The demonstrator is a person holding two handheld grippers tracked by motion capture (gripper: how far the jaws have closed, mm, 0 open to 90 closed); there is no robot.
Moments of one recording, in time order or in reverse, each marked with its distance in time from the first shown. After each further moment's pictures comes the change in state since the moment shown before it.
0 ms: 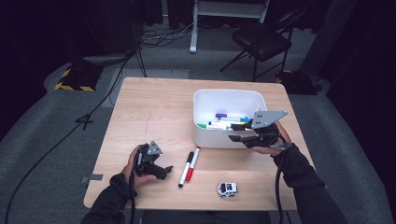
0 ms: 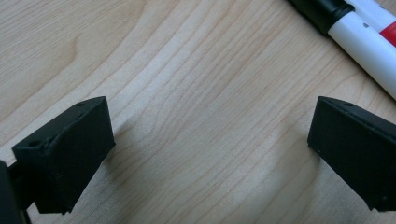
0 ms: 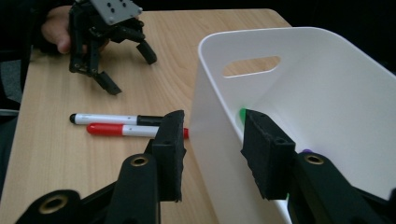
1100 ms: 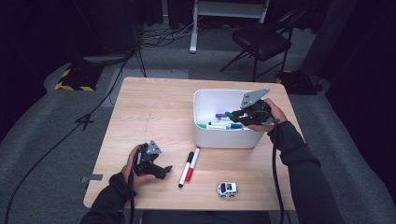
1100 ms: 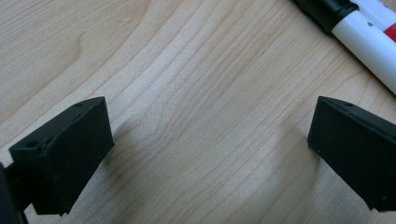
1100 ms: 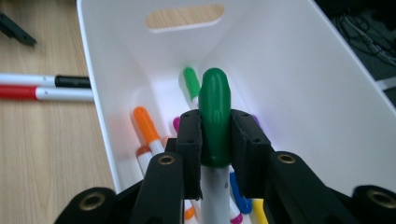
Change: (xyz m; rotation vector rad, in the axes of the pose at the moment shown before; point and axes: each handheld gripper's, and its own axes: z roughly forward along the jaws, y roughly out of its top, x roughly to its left) left arm 0.004 -0.001 0.000 -0.005 0.001 0.005; right arm -0.063 0.018 0.028 0.266 -0.065 -0.036
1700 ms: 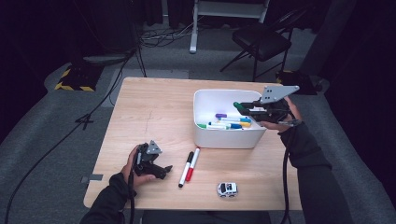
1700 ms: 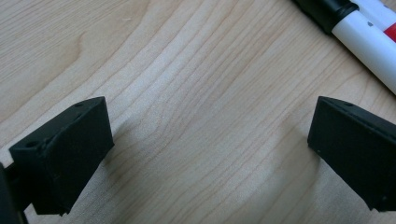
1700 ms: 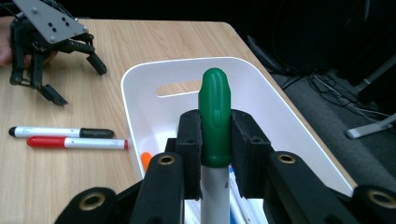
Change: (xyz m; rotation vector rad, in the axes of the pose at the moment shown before) left arm 0.000 0.000 0.000 0.001 0.000 0.002; right arm 0.008 0.004 -0.060 -0.247 -0.050 0.005
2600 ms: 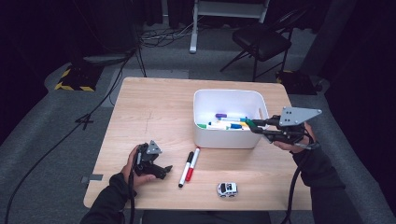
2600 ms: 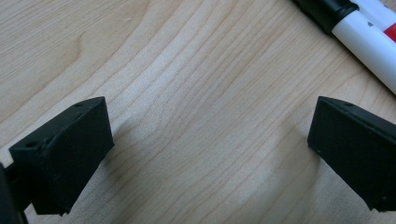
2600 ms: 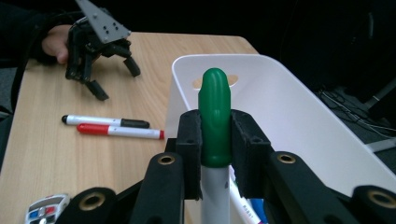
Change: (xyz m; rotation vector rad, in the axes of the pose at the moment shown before) left arm 0.000 0.000 0.000 0.000 0.000 -0.001; right arm 0.039 -0.039 -0.040 -0.101 0.027 0.001
